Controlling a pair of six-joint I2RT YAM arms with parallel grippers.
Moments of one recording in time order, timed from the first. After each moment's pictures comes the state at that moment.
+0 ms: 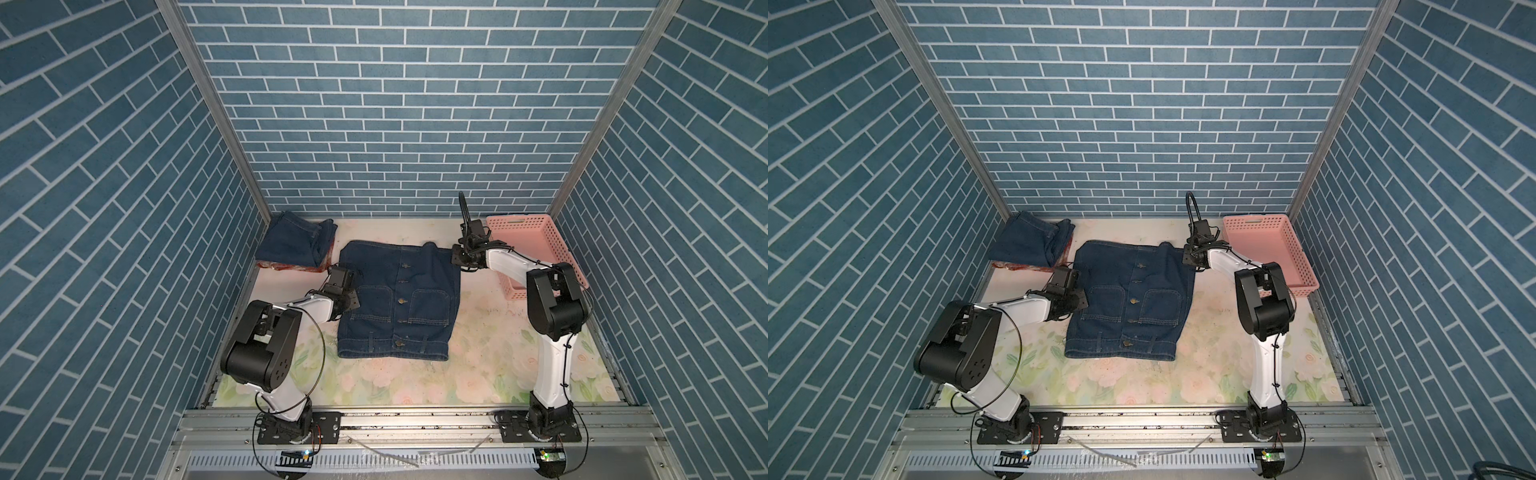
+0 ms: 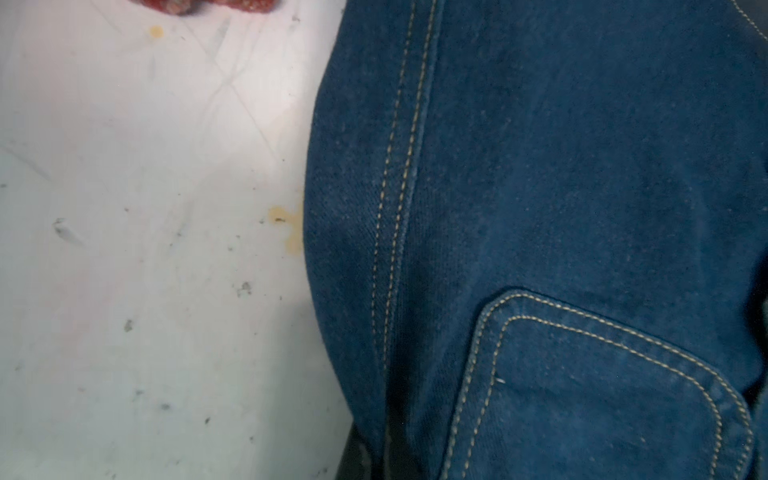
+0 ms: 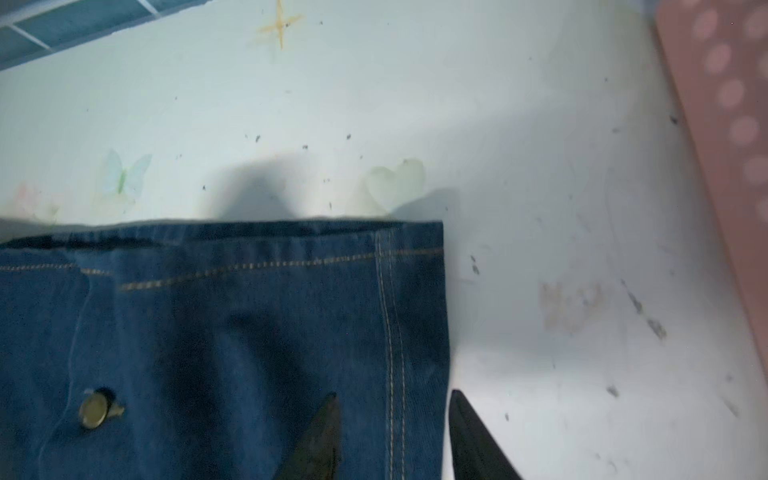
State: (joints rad) left arm -0.30 1.65 0.76 -0.10 -0.11 -0.57; right arm 0.37 2.11 1.56 -0.35 0.06 0.39
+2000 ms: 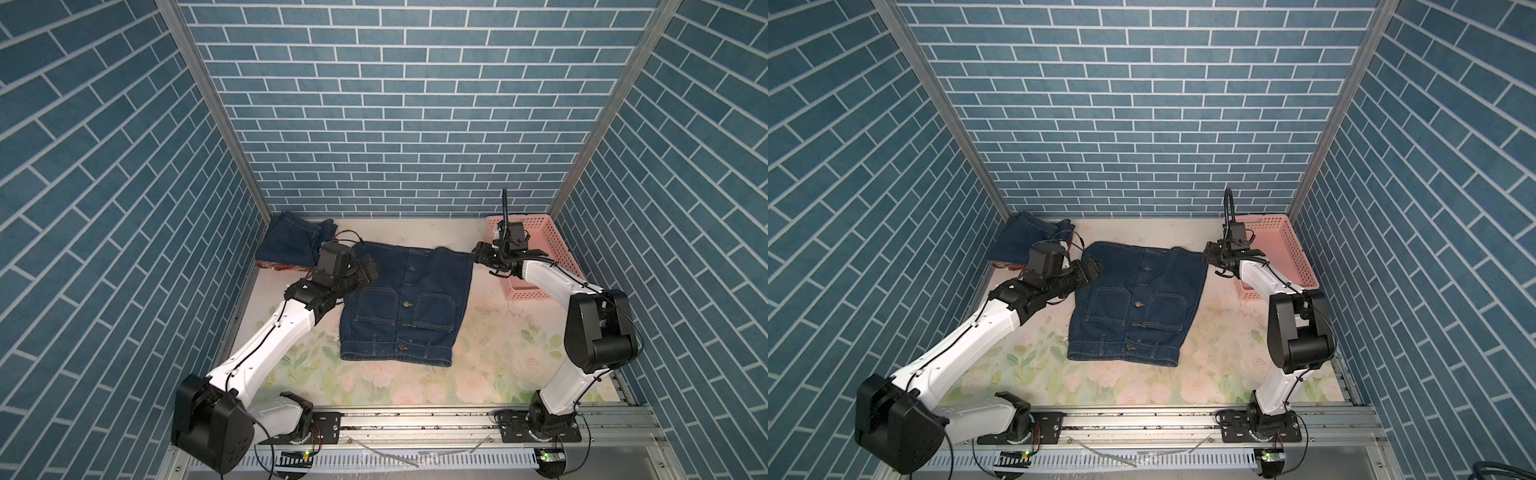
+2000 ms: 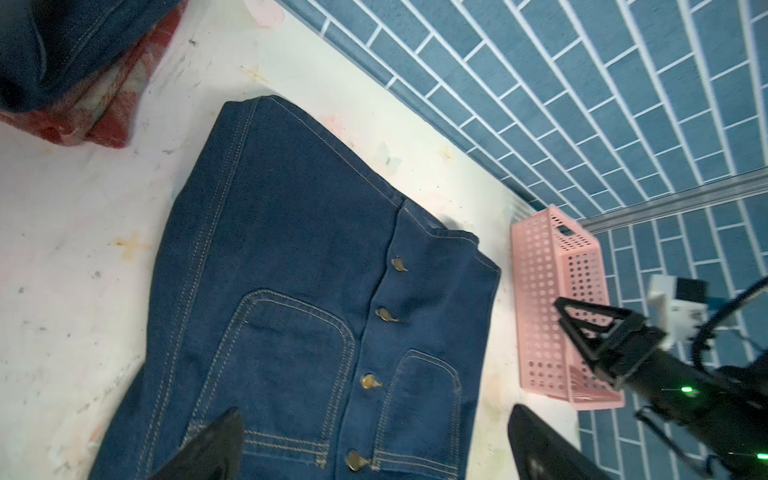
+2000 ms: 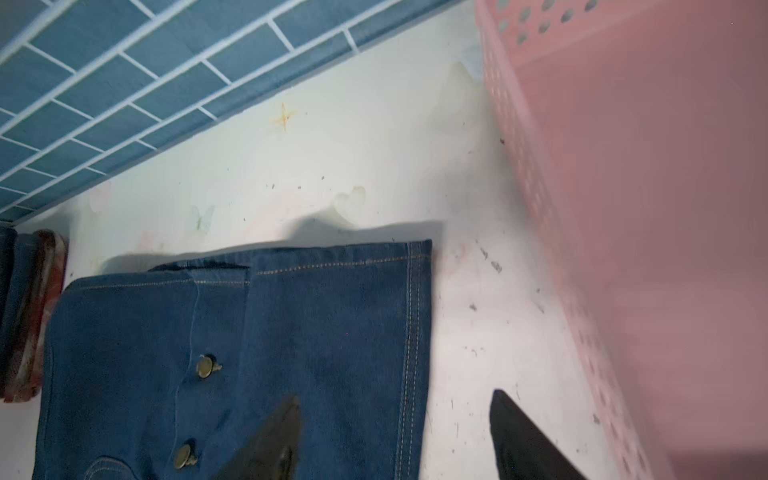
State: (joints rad) left arm -0.44 1.21 1.03 -0.46 0.03 -0.87; right arm 0.24 1.72 1.20 -0.29 -0.10 0.44
